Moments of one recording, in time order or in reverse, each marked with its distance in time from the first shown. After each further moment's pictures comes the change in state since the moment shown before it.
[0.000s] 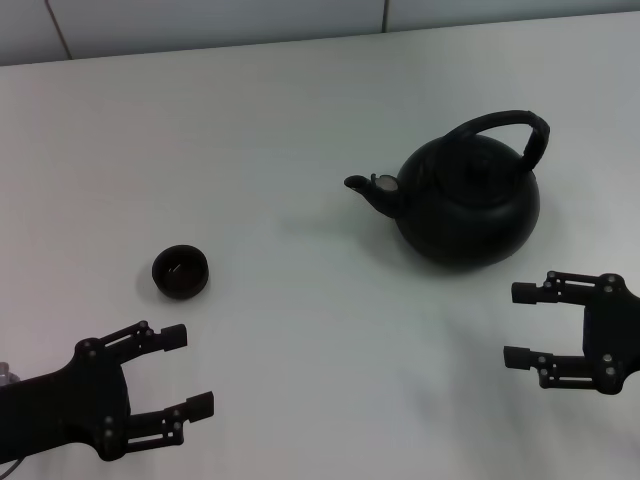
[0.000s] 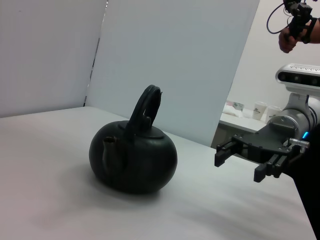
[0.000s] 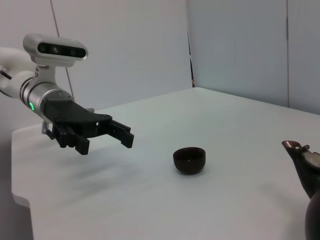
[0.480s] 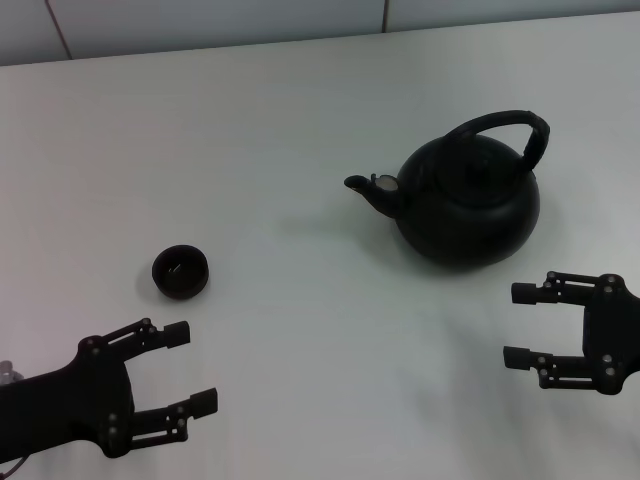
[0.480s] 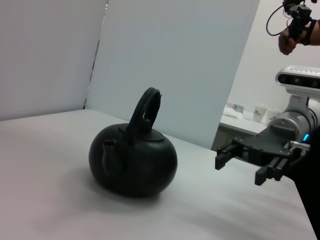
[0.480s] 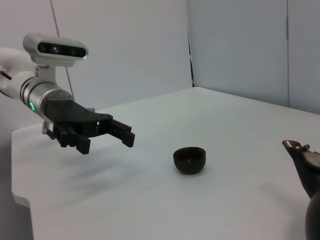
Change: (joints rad) left arm -0.001 -0.006 -0.003 -0.004 -0.006 -0.004 0.007; right arm -0.001 0.001 0.000 -0.002 0.000 0.000 0.000
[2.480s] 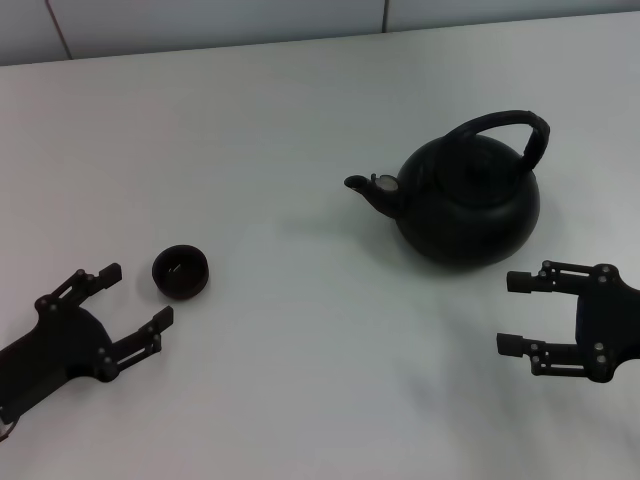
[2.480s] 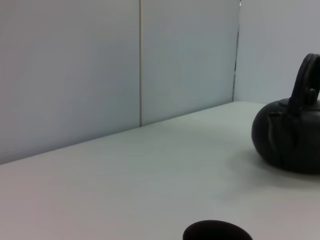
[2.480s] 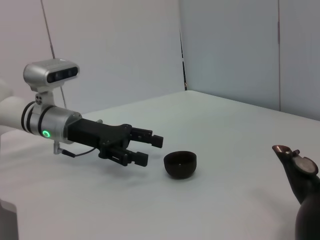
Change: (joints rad) left arm 0.048 -0.009 0.050 -0.202 -0.367 -0.396 0.385; right arm 0.013 0.006 0.011 0.007 0.008 0.025 0.000
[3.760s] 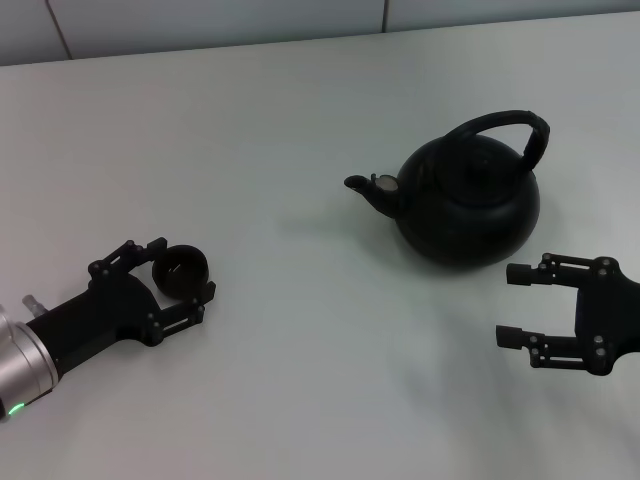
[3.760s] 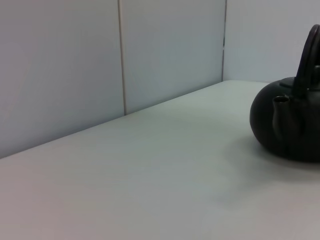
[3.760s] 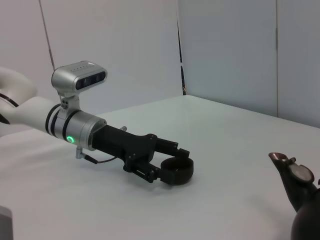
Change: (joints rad) left arm -0.150 -0.003 0.025 -0.092 0.002 -0.157 0.028; right arm 0.004 0.000 0.000 -0.002 0.015 -0.001 0.001
